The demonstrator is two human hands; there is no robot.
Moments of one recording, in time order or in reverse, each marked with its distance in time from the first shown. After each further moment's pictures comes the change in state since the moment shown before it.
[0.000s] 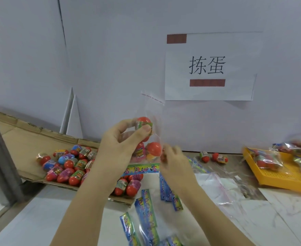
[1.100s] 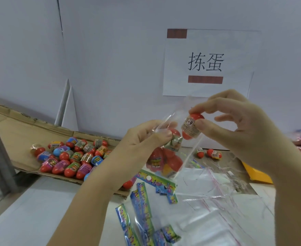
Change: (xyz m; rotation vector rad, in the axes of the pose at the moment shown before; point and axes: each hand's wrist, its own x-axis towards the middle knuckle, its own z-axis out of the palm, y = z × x) left_hand -0.011 0.003 0.011 0.007 -0.467 -0.015; right_hand -0.017 -0.034 -0.177 0.344 -0.011 -0.219
